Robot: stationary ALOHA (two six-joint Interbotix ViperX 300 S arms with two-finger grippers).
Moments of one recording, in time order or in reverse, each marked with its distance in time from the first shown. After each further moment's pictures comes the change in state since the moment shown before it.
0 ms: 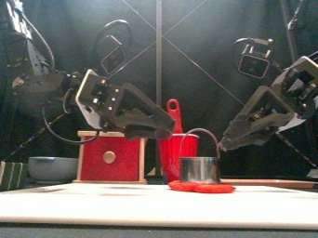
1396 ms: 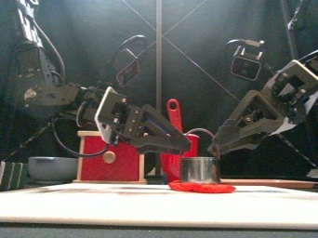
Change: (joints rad) left arm 0.000 0.066 -0.057 -0.031 0.026 -0.005; right arm -0.015 0.071 -0.049 0.003 -0.006 -0.002
